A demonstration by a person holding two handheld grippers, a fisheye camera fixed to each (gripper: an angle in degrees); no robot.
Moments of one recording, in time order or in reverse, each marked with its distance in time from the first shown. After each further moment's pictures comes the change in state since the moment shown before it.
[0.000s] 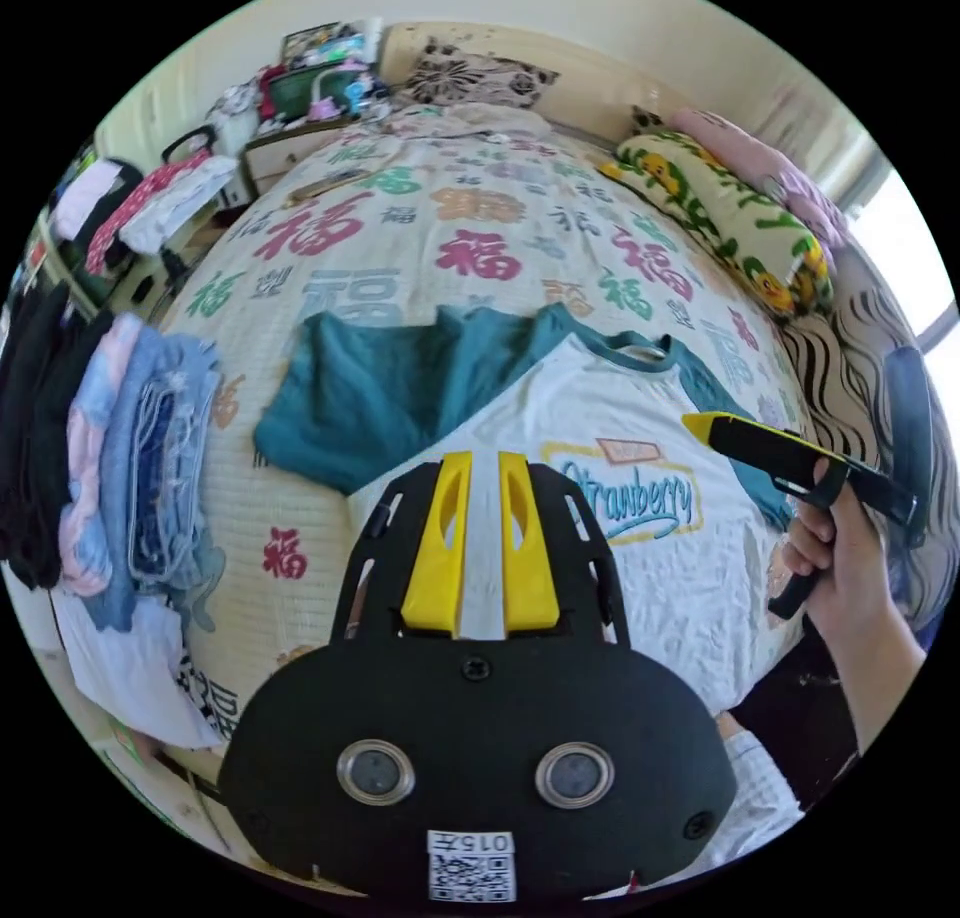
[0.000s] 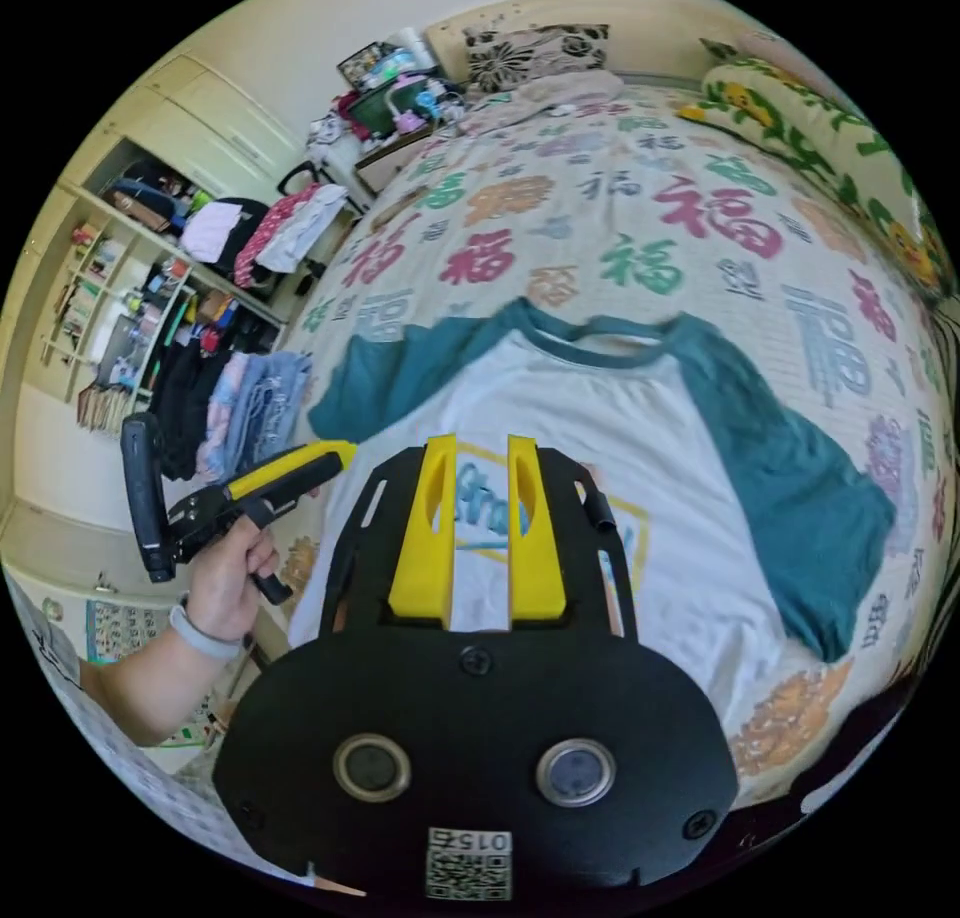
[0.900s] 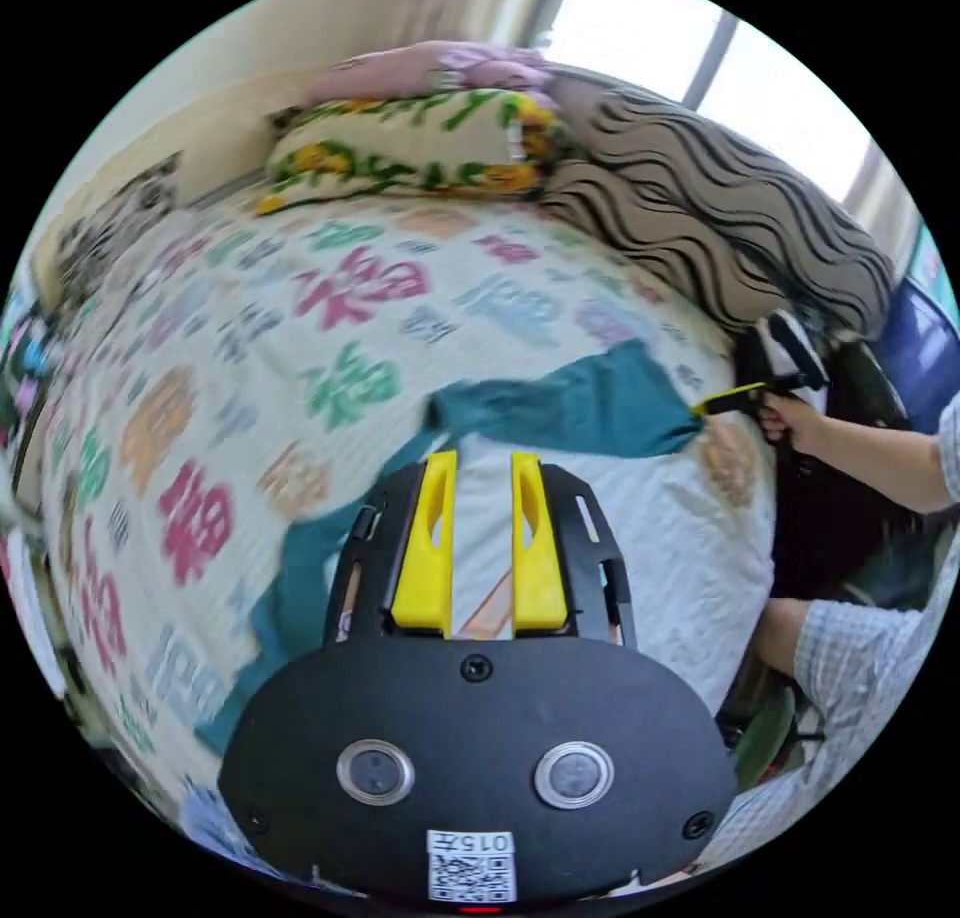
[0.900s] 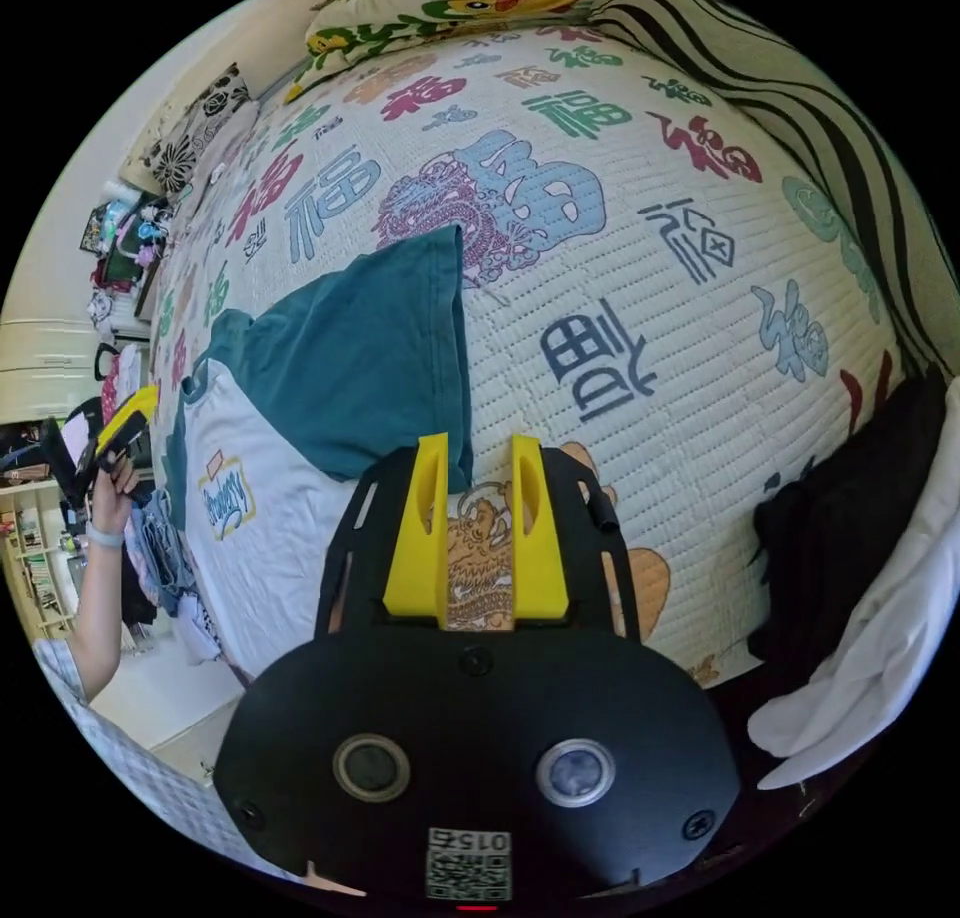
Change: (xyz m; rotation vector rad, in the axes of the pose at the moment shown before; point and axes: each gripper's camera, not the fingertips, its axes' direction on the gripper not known) left arm 0.139 -0.143 0.067 -0.064 0.432 0.828; right arm 0.308 0.178 -0.166 -0.083 0.096 0.611
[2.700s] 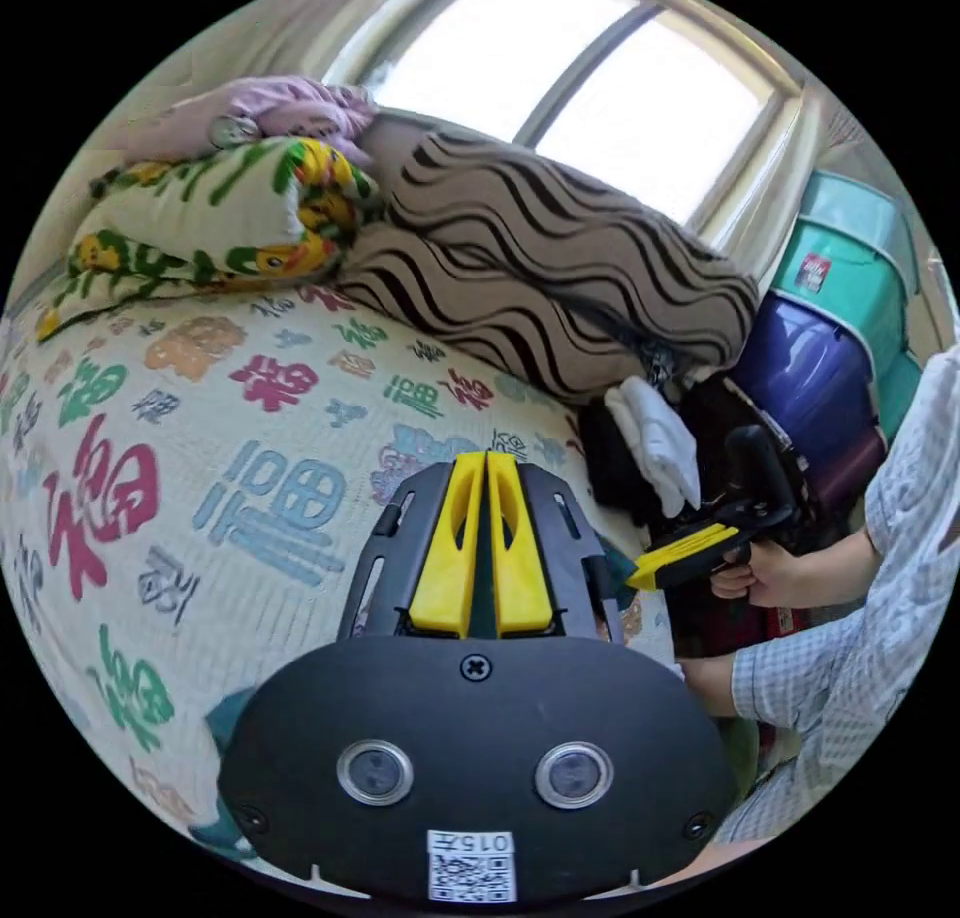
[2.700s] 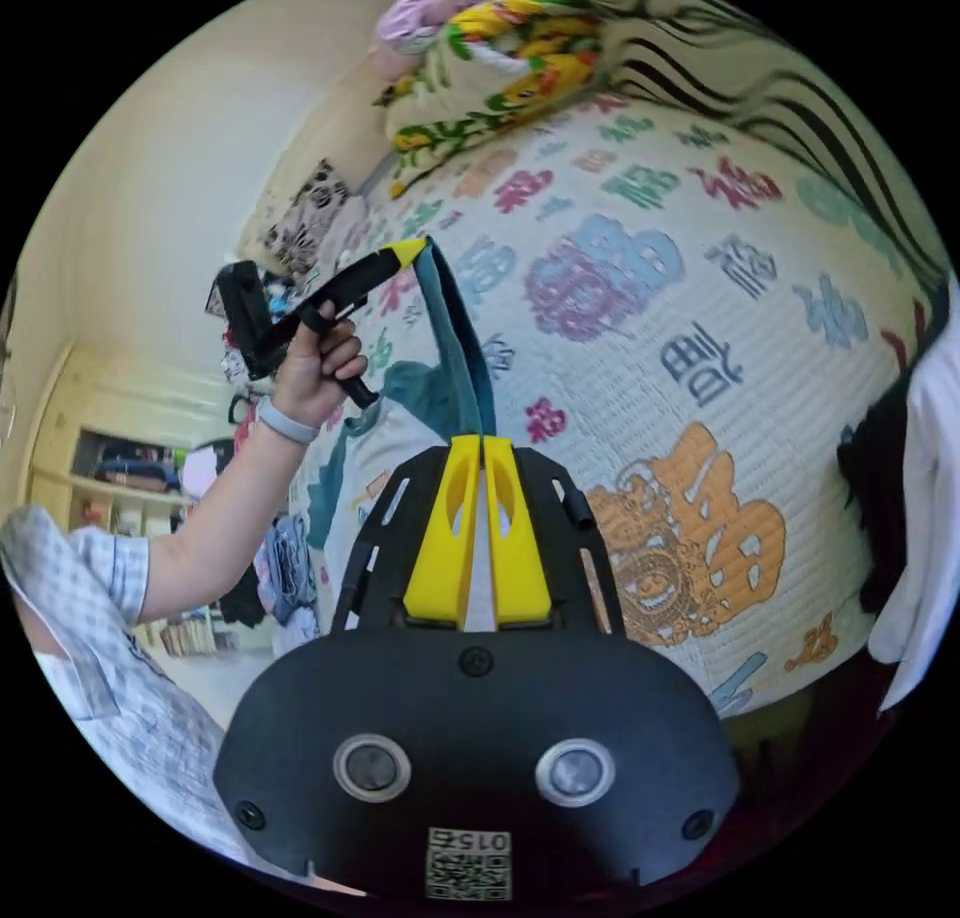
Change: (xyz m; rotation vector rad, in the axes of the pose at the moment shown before) left arm -0.039 -0.058 -0.004 0.256 0.346 0.096; right arm 0.005 0.045 -0.018 0.221 -0.339 -0.124
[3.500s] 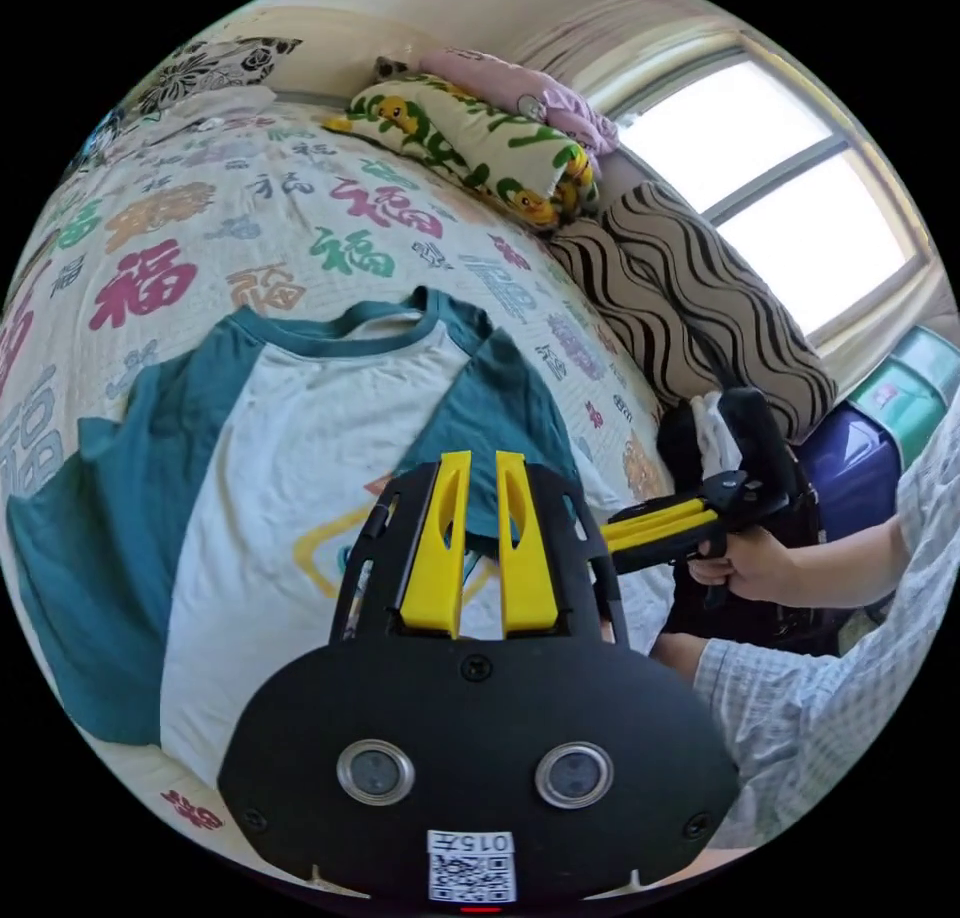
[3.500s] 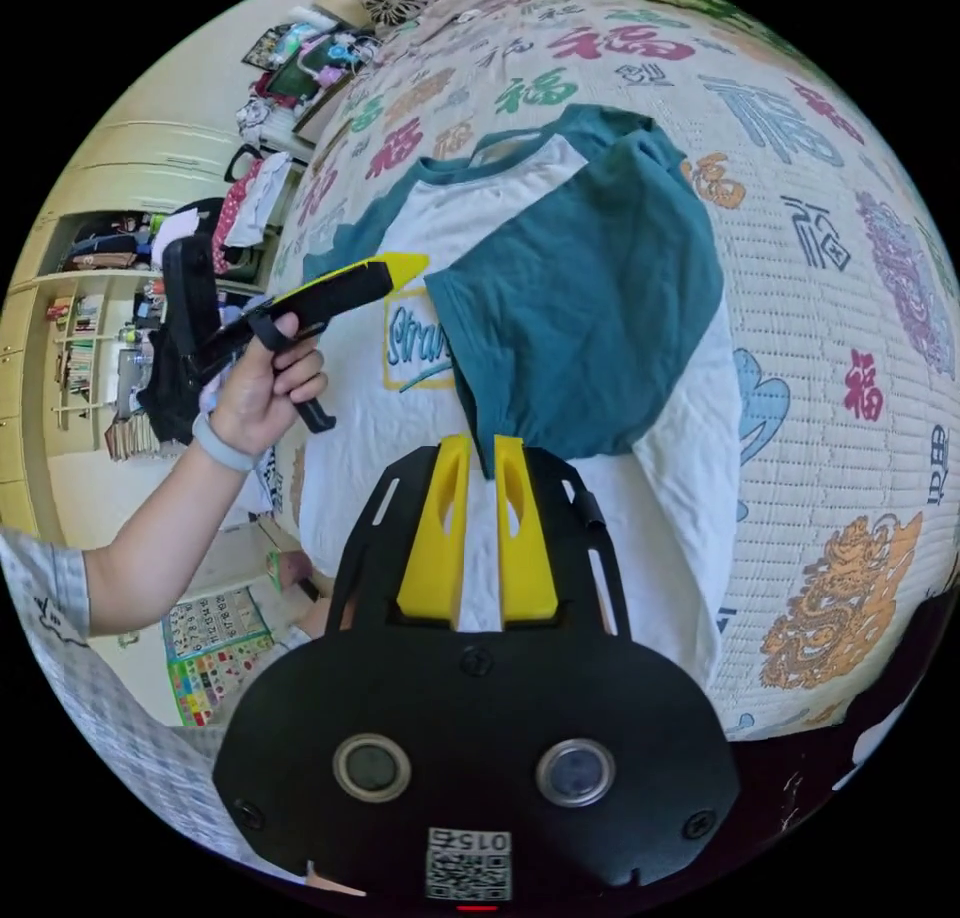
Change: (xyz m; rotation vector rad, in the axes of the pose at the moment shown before) left arm 0.001 0.212 -0.089 -0.076 -0.213 -0.536; right arm -0.152 0.030 0.336 -0.588 0.118 -0.255
